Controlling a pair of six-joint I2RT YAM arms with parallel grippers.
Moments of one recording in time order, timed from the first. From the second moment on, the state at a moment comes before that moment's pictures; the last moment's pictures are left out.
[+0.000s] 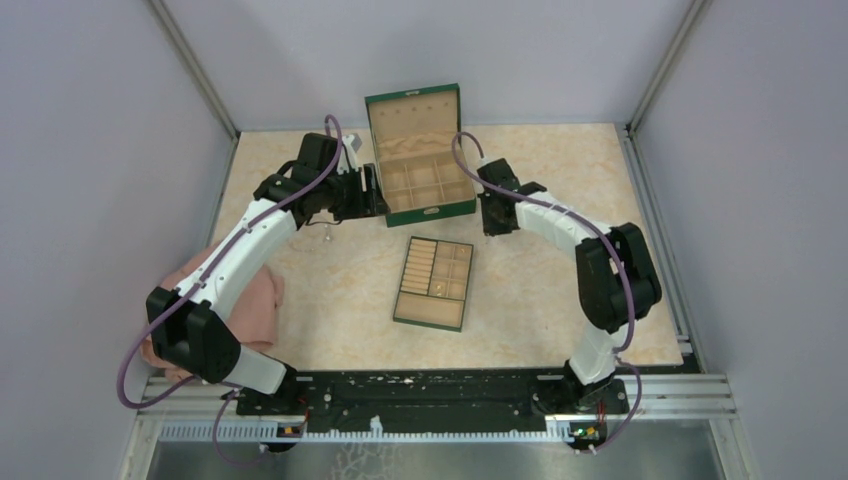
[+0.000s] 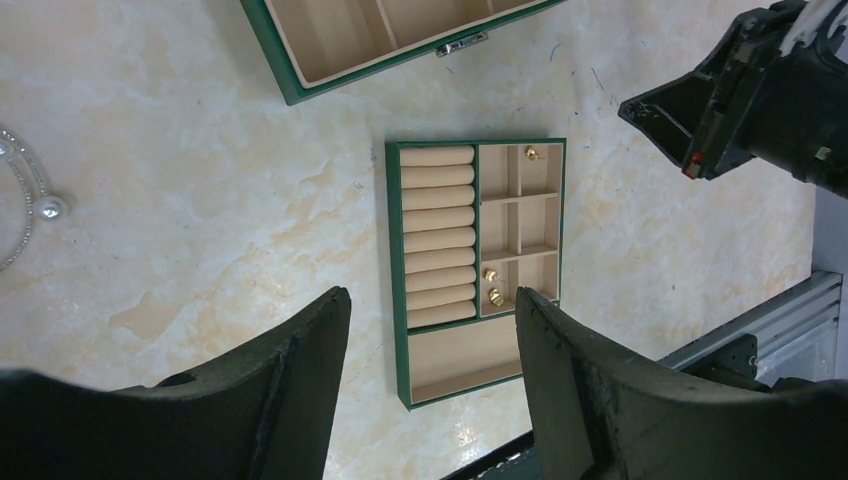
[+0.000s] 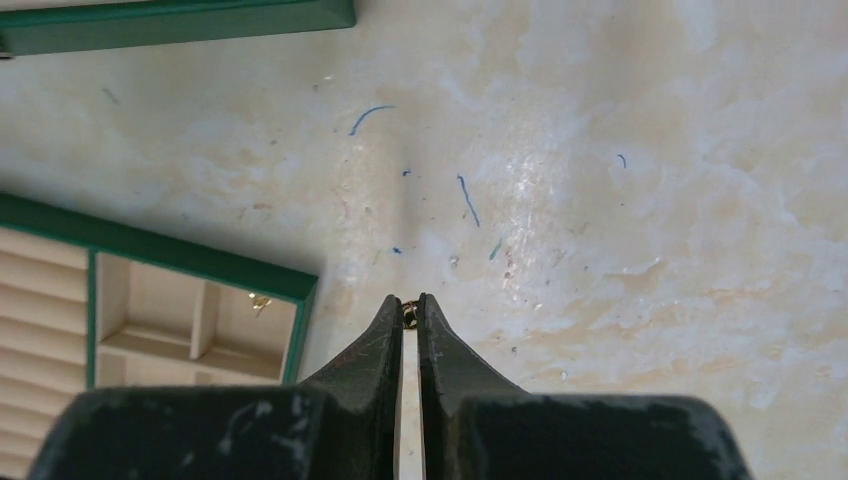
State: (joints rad) left arm -0.42 1.46 1.36 -0.67 0.18 -0.44; right arm 0.44 1.77 1.24 -0.53 0.19 0.28
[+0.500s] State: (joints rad) left arm -0.42 1.46 1.36 -0.67 0.18 -0.44; right arm 0.43 1.59 1.17 -0.56 0.01 0.32
